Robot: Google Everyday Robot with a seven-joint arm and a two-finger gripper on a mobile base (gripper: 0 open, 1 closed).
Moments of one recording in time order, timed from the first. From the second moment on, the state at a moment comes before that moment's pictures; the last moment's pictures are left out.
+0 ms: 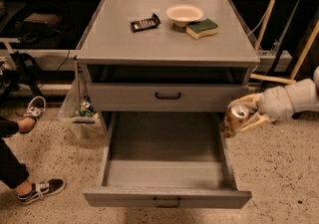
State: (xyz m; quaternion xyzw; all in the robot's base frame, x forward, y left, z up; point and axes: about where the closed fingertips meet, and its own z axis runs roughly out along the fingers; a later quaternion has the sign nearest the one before) arm 0.573 -0.257 0.705 -0.70 0.54 0.25 0.40
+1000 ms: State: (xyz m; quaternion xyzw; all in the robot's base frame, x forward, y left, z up) arm 0.579 -0.259 0.588 -0.66 0.56 0.29 0.41
